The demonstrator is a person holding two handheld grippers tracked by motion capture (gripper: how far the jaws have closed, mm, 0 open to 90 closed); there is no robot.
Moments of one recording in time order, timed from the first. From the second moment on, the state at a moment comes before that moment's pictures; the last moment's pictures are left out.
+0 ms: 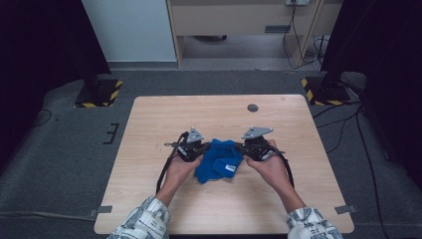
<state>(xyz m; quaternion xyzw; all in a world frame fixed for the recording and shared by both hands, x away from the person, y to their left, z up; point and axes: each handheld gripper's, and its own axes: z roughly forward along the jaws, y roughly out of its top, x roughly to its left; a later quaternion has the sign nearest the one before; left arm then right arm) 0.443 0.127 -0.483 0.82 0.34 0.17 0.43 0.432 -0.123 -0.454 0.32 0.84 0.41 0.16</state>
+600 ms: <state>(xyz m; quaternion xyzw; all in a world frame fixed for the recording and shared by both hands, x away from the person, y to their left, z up) 0.446 0.160 -0.485 0.81 0.38 0.16 0.41 0.411 -0.114 -0.479 0.34 0.84 0.39 0.16</state>
